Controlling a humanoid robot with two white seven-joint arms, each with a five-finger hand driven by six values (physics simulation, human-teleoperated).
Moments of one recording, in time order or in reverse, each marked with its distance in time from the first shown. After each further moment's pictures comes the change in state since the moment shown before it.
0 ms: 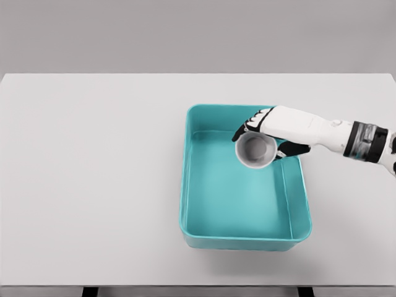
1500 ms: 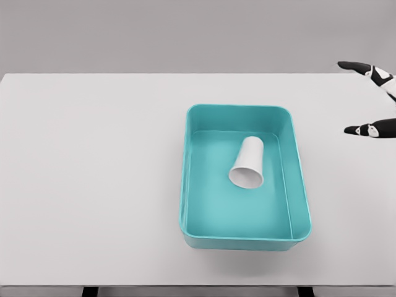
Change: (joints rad) left arm 0.000 0.000 0.000 0.000 0.000 0.000 0.000; right arm 0.305 -0.014 -0.540 0.161 -0.429 -0.164 0.000
